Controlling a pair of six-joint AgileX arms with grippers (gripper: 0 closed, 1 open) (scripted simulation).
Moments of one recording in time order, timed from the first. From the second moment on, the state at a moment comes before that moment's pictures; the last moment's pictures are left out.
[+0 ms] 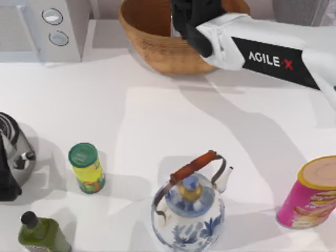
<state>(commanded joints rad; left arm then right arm) 0.00 0.00 0.00 0.00 0.00 0.00 0.58 2.39 1.92 0.46 0.61 0.01</state>
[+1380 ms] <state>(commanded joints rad) 0.00 0.00 0.00 0.00 0.00 0.00 0.55 2.24 1.80 0.43 0.56 0.01</state>
